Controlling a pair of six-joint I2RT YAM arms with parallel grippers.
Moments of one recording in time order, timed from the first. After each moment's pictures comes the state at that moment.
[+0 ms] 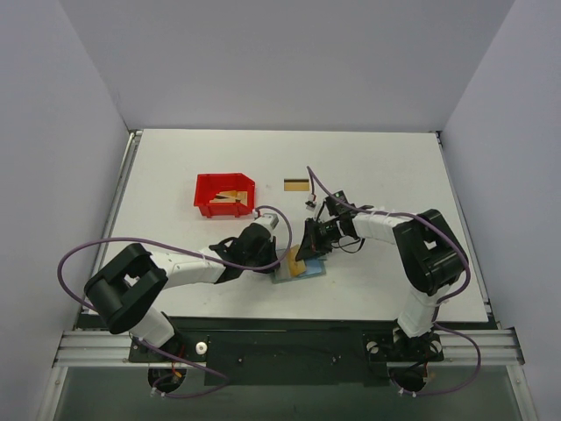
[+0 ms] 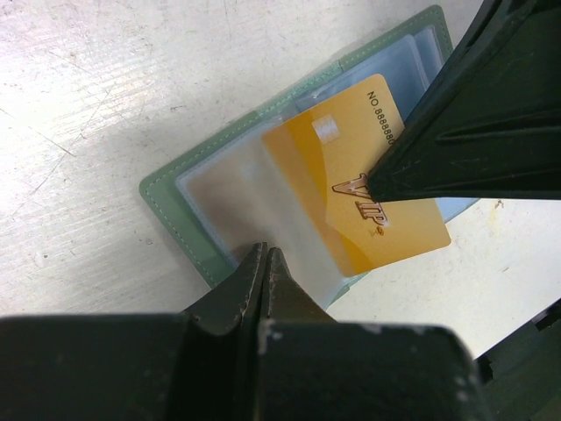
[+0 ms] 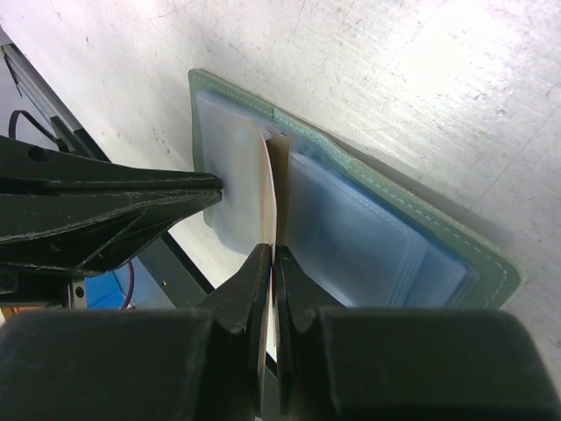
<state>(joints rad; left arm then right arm) -0.85 1.54 0.66 0.09 -0.04 -0.64 0.48 1.80 0.90 -0.23 -0.68 0.45</state>
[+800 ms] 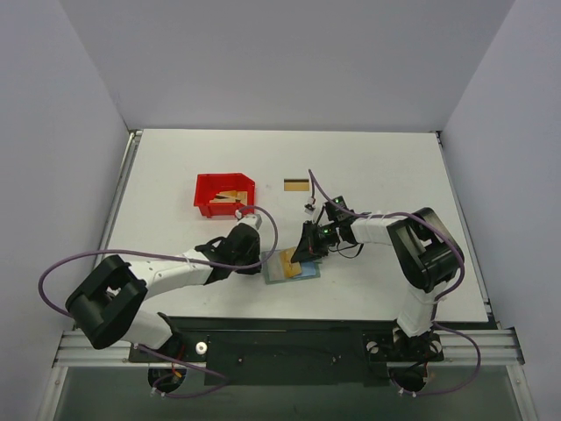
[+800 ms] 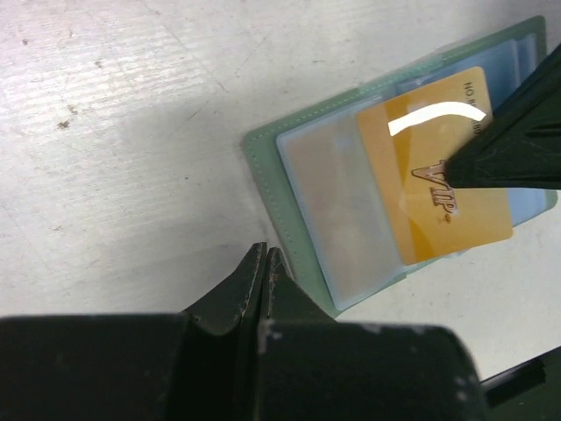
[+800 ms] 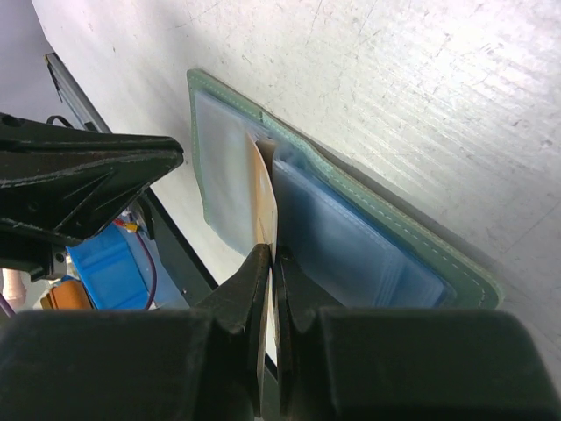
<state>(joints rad) -0.80 1.41 0.63 -0.10 -0.12 -0.64 0.49 1.83 0.83 -0.04 -0.75 0.55</state>
